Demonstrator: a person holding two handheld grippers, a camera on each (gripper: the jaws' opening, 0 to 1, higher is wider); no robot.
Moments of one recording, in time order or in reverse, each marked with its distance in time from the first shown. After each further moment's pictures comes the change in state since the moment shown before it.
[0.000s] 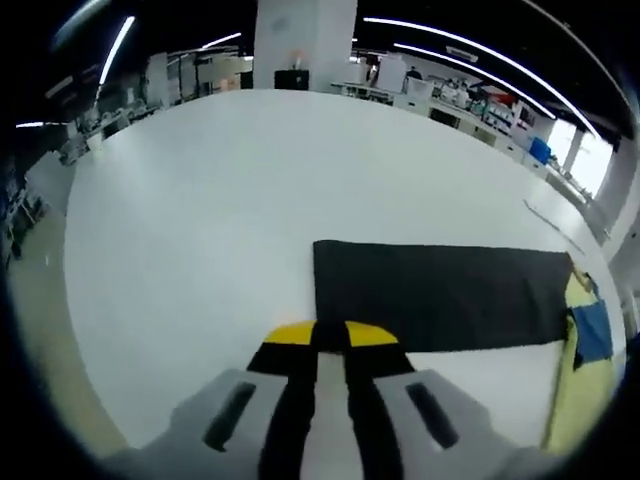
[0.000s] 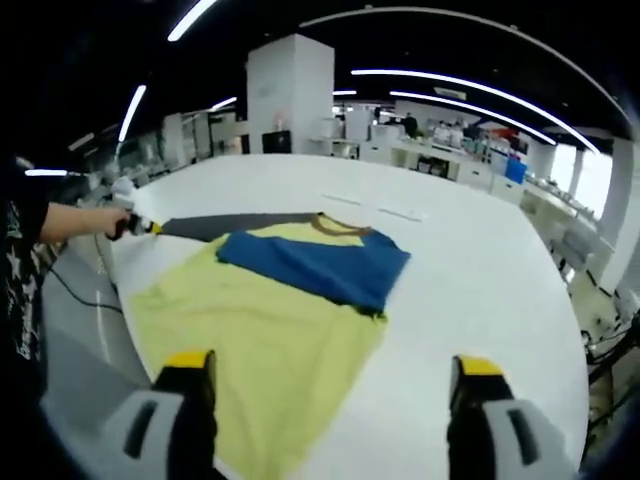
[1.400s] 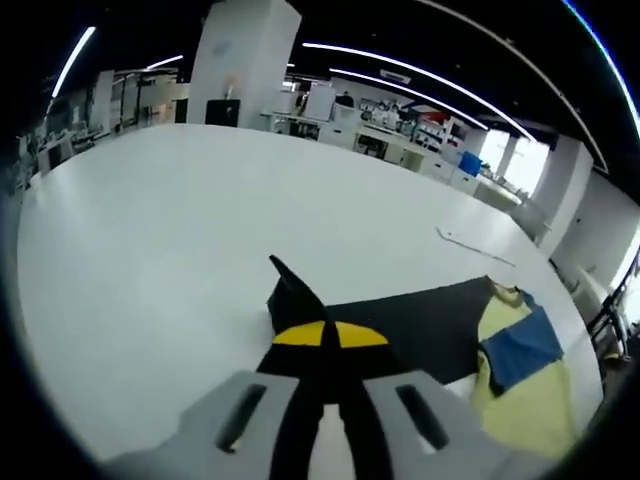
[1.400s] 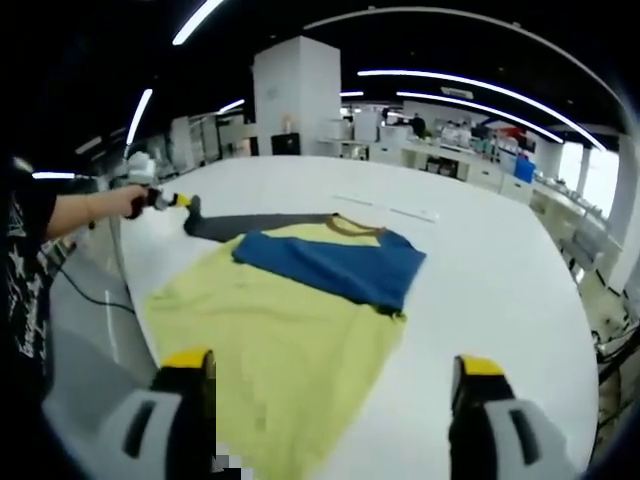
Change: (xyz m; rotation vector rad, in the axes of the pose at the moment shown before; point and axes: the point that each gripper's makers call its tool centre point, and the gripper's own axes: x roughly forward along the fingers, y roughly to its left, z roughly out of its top) left arm -0.030 -0.120 0.060 0.113 -0.125 -0.331; right arm 0.000 0.020 -0.003 0.002 -0.006 0.059
